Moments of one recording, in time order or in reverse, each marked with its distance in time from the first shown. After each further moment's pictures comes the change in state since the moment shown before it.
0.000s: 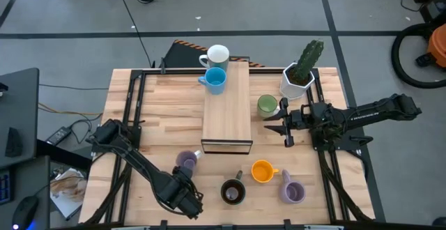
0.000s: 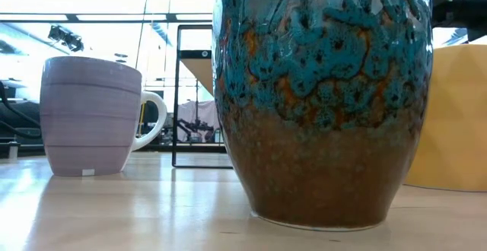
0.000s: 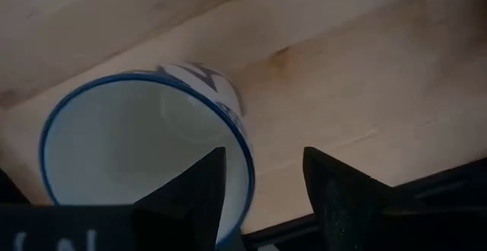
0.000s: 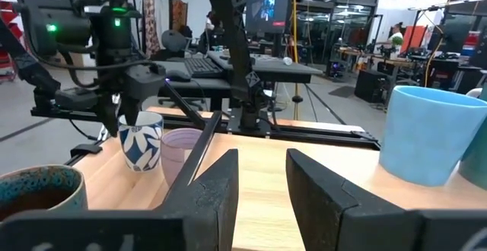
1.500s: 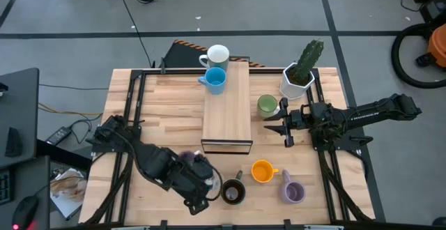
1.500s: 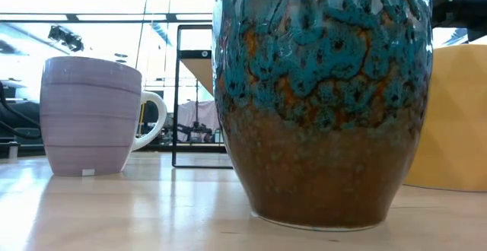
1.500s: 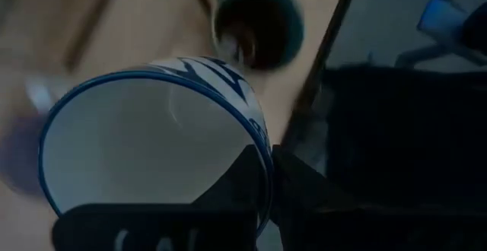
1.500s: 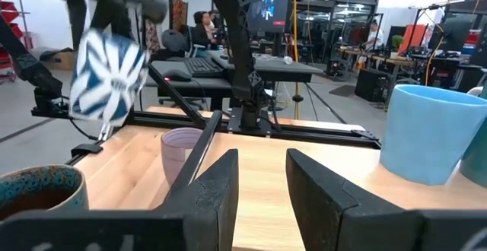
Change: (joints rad) left arm 0.104 -0.007 0.570 -0.156 -0.123 0.843; right arm 0.000 0.000 0.000 -0.004 0.001 0.004
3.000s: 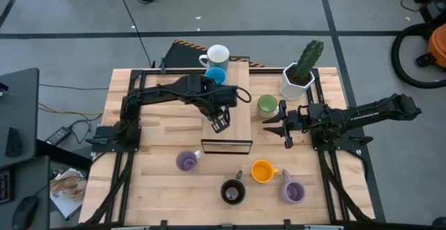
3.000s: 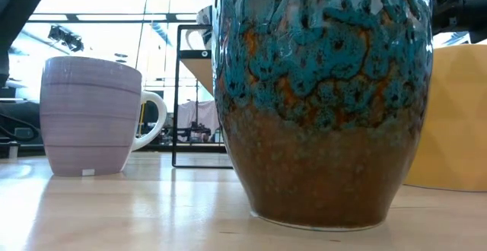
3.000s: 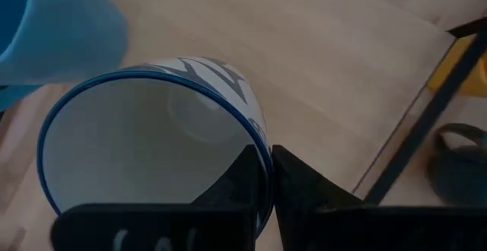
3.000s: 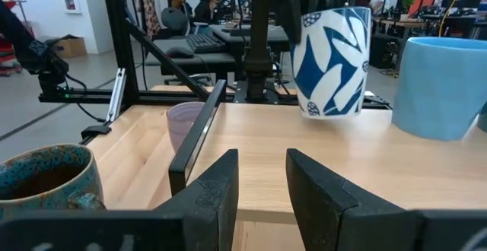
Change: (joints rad) left arm 0.616 0.097 0.125 -0.197 -0.034 0.557; right arm 0.000 0.000 0.000 -0.094 0.000 0.074
